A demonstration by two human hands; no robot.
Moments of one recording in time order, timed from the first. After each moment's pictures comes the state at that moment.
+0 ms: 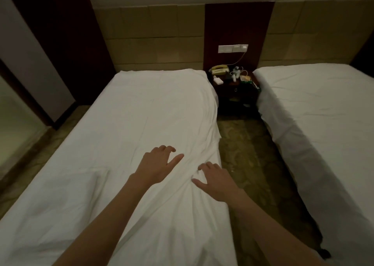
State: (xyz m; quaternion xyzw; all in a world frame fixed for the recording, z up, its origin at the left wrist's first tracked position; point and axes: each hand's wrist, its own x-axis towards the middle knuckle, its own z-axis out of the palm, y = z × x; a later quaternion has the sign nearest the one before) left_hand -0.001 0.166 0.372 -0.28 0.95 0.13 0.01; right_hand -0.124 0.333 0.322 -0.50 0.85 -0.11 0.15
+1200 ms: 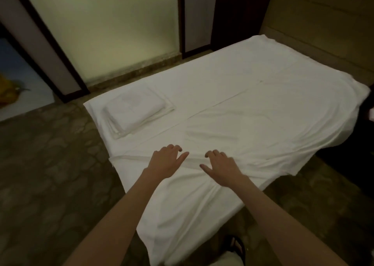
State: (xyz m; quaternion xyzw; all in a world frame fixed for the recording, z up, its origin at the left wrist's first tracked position) left_hand -0.058 0.241 0.287 -0.69 0.70 0.20 0.01; right_hand -0.254 0.230 0.276 -0.81 0.56 0.05 0.17
